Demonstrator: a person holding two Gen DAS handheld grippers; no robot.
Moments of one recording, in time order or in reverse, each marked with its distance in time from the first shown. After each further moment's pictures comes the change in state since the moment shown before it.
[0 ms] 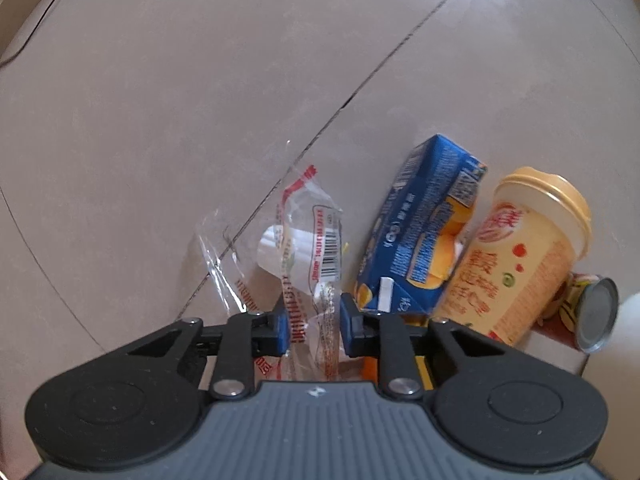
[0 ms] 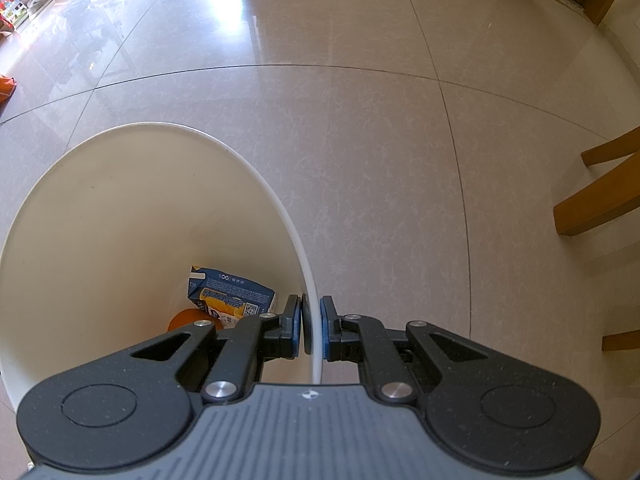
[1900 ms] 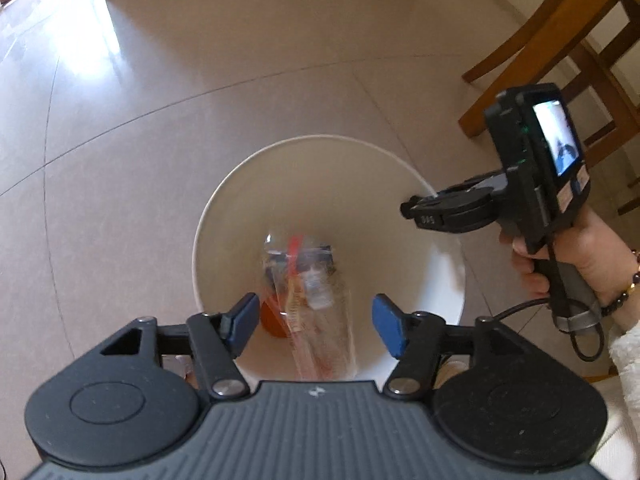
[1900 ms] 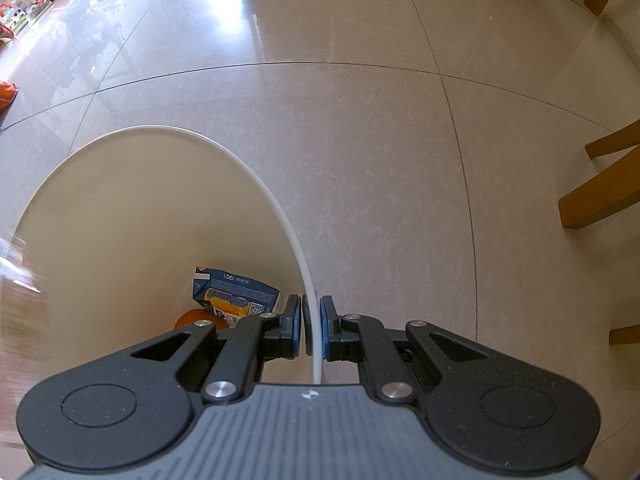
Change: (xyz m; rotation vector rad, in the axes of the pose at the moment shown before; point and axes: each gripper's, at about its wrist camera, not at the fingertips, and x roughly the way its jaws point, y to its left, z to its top) left arm -0.307 -0.281 -0.128 1.088 -0.199 -0.312; right arm 0.000 -0.007 0.002 0.019 0.008 0.020
